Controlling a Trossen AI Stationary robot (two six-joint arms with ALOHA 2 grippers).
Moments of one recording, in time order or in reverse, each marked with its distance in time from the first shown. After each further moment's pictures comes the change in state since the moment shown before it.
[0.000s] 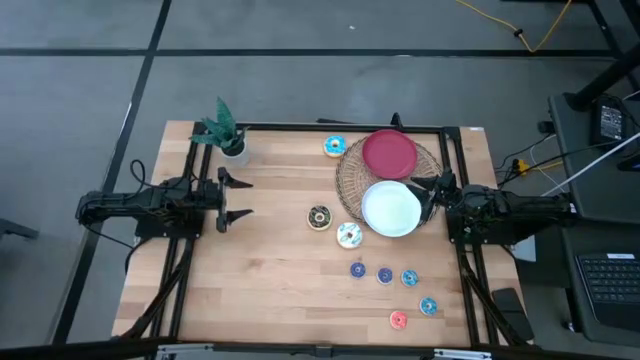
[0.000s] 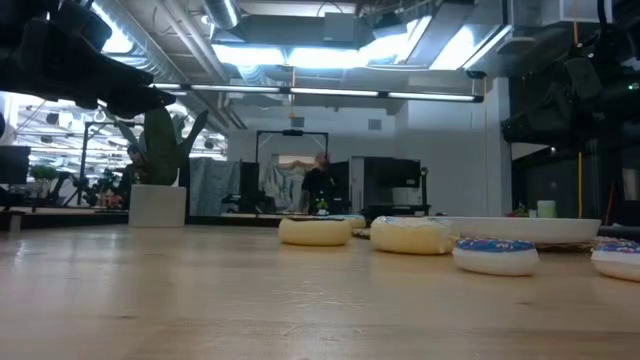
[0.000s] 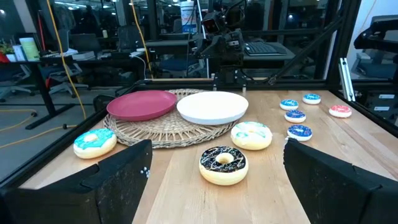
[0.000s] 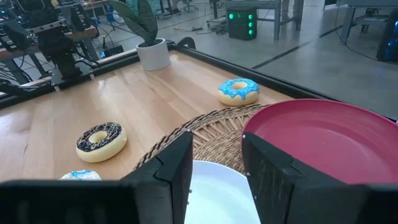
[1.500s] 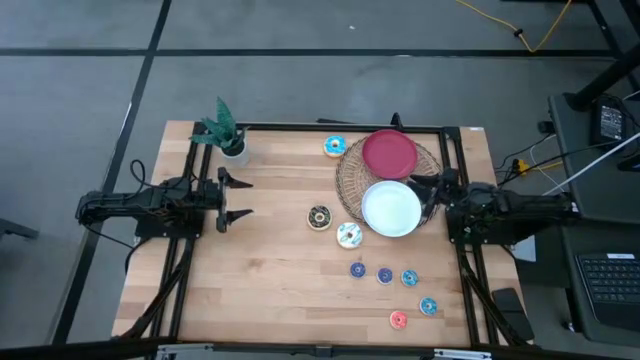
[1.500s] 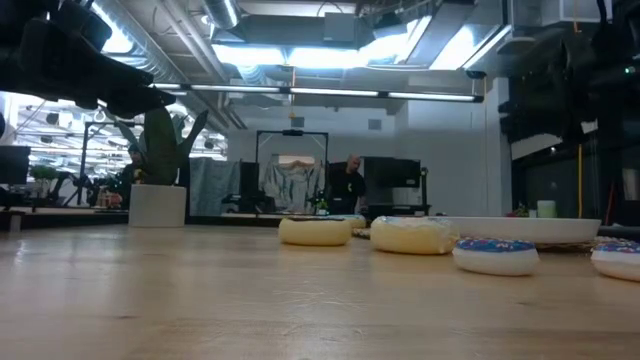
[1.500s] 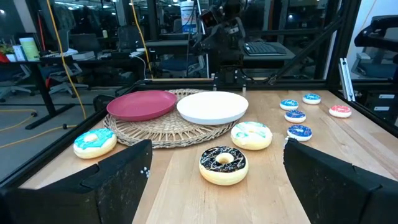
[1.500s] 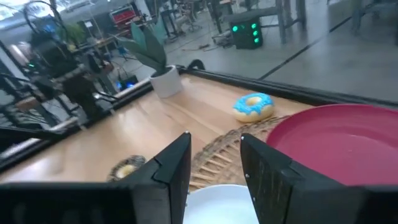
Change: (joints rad) left arm 0.000 0.000 0.000 0.000 0.000 0.000; right arm 0.000 0.038 0.033 0.097 -0.024 0.133
